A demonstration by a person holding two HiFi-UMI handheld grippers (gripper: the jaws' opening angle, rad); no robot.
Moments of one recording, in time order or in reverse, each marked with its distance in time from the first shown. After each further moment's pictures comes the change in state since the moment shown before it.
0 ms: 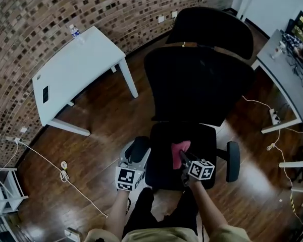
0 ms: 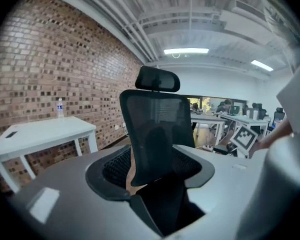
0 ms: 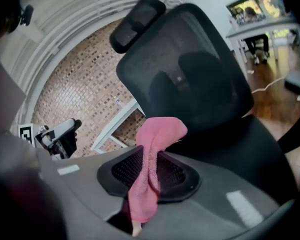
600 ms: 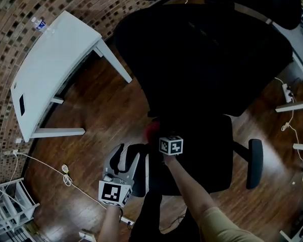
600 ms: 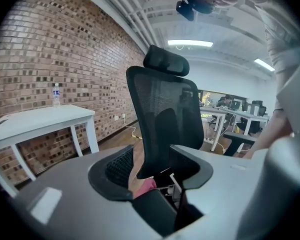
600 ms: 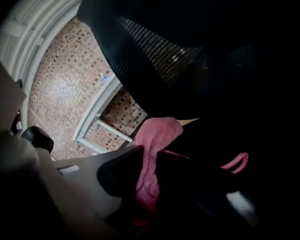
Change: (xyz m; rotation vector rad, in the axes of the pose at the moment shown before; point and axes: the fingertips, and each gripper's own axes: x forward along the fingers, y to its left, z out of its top) left arm 0.060 0.054 -0.060 -0.024 0.108 -0.012; right arm 0.283 -0.047 -0.094 0.050 0.188 0.056
